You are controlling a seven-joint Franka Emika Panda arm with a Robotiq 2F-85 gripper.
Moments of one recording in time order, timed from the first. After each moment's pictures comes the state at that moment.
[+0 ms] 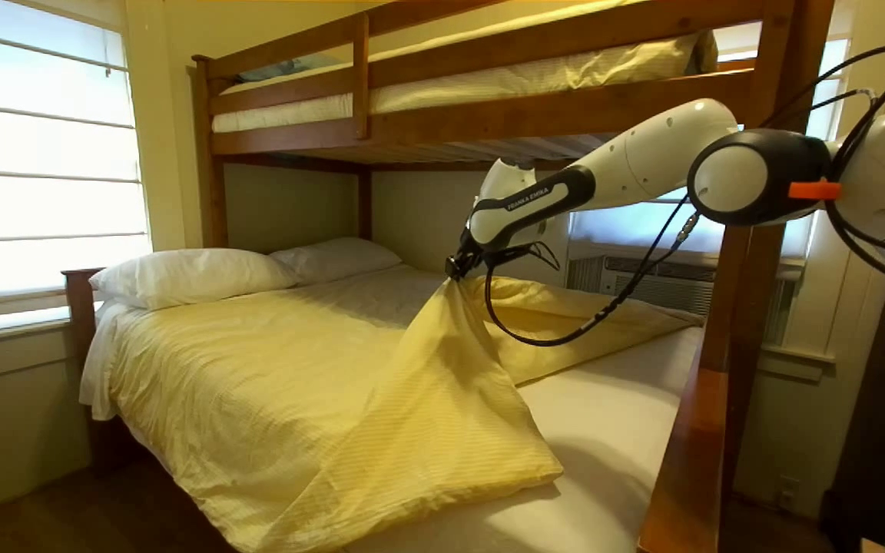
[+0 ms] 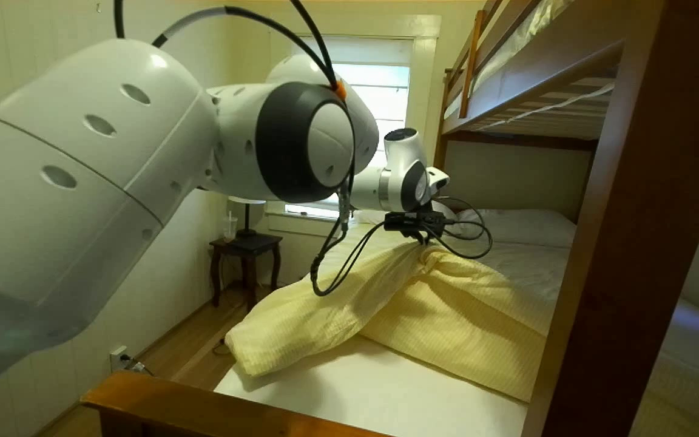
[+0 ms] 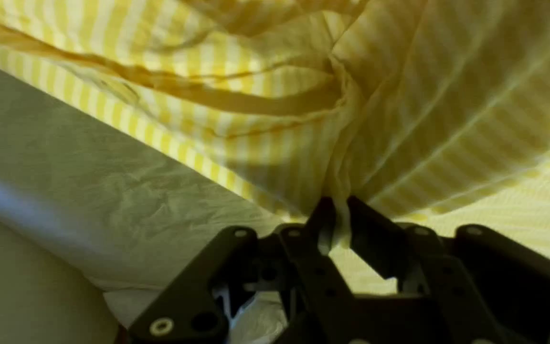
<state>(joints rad) -0.11 0.75 -0.09 -1.20 -0.08 2.62 -0.12</state>
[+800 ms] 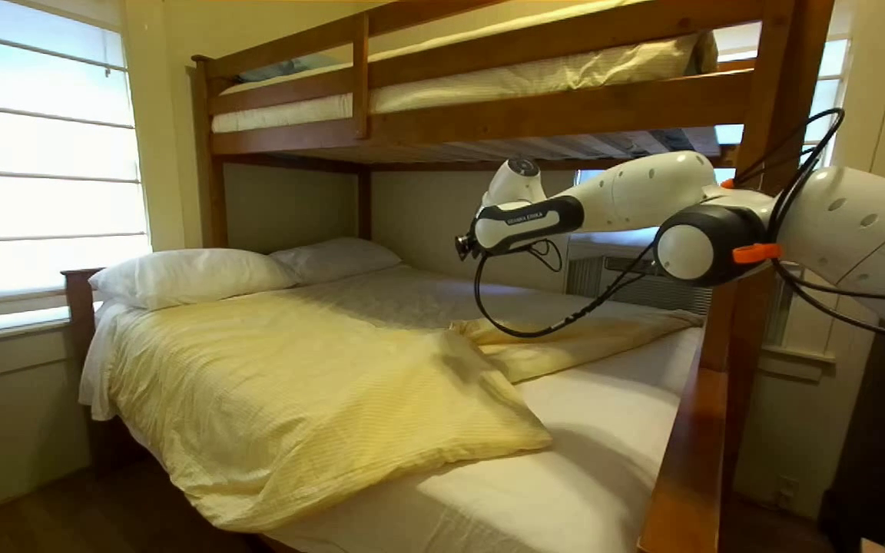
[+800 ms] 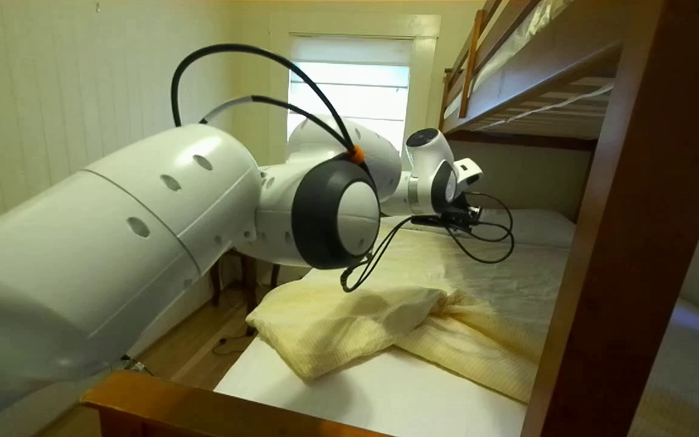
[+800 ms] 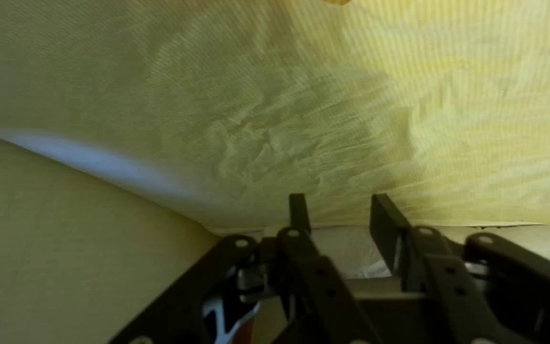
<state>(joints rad) -0.15 1.00 -0.19 -0.77 -0.08 2.63 0.14</state>
